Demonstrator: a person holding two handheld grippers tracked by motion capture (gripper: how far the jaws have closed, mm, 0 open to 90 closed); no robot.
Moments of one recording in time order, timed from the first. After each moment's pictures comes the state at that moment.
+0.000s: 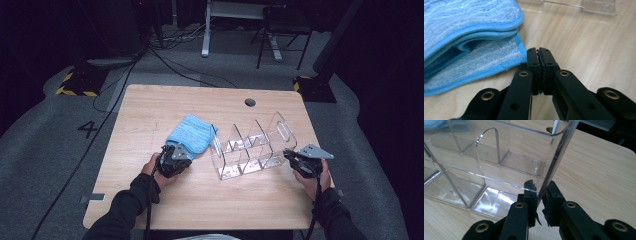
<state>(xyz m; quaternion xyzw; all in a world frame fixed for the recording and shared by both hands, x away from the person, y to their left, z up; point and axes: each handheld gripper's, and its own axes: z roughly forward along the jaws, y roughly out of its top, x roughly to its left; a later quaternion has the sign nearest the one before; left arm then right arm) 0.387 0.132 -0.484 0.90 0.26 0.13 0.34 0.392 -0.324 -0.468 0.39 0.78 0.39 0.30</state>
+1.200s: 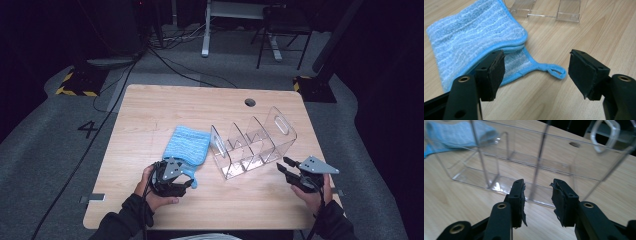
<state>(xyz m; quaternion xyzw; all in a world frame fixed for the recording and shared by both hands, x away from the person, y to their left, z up) 0.326 0.138 -0.459 0.86 0.29 0.18 0.37 0.339 -0.304 -0.451 0.34 0.78 0.44 0.27</state>
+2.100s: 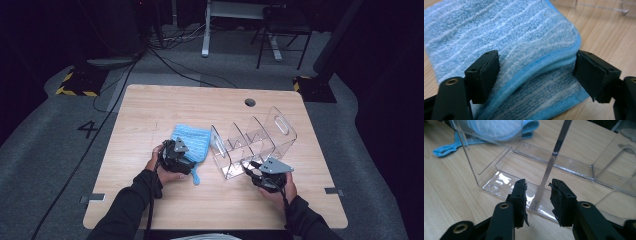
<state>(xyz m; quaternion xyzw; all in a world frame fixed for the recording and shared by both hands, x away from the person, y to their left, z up) 0.410 0.127 -0.492 0.88 0.32 0.16 0.32 0.354 -0.213 -0.482 0.29 0.82 0.42 0.25</state>
